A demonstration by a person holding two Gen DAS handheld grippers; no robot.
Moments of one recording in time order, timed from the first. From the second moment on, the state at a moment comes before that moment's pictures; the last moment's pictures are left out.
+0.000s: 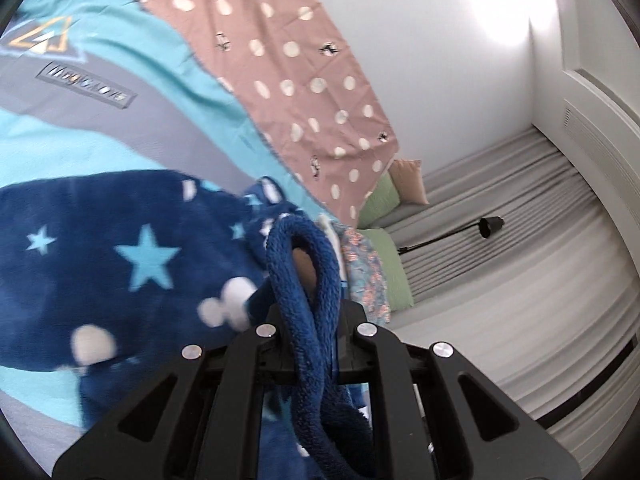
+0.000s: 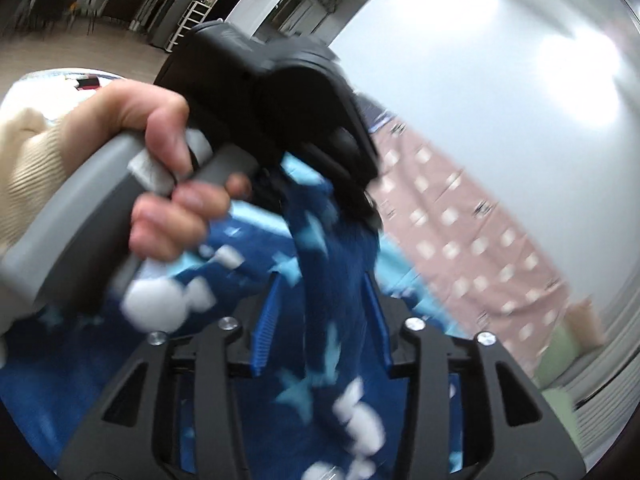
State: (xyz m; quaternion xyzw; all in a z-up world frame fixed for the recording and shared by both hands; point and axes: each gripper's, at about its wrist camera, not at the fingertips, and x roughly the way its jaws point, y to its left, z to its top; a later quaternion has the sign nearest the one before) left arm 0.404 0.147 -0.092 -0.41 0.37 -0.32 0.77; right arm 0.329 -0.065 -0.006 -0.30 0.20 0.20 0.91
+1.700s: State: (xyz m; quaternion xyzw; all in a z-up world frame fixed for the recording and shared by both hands) left arm 0.287 0.447 -0.245 -0.55 0.38 0.09 0.74; right arm 0.417 -0.151 -0.097 -0.09 0.43 0.21 0.87
